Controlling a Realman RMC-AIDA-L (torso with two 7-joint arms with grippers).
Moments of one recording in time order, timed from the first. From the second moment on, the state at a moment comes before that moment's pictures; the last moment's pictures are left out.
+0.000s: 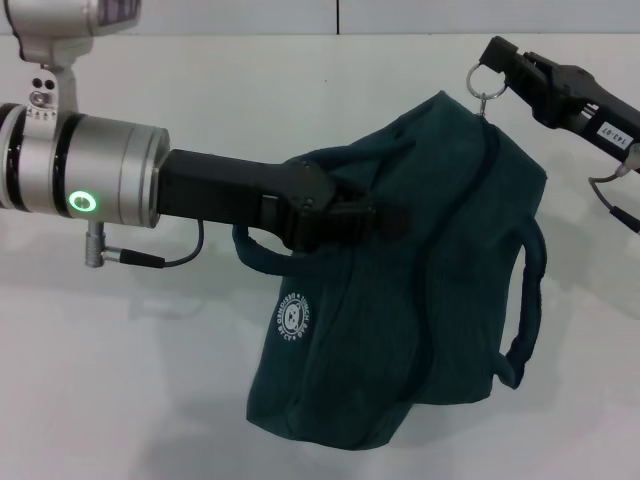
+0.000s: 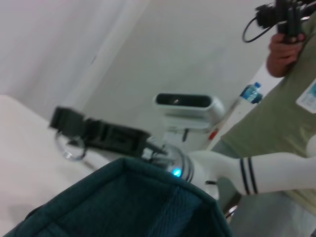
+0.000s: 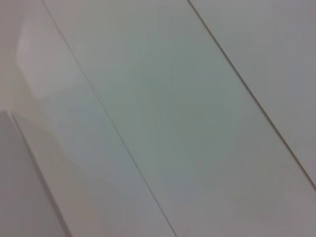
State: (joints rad) left arm -0.61 -2.09 1.03 0.84 1.71 1.80 -1.92; right arm 0.60 2.03 -1.15 -0.23 -0.94 -1.46 1.22
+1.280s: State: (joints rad) left arm -0.65 -2.08 1.02 0.73 1.63 1.53 -1.87; right arm 0.50 2.01 -1.13 -0.25 -0.86 -1.46 1.24
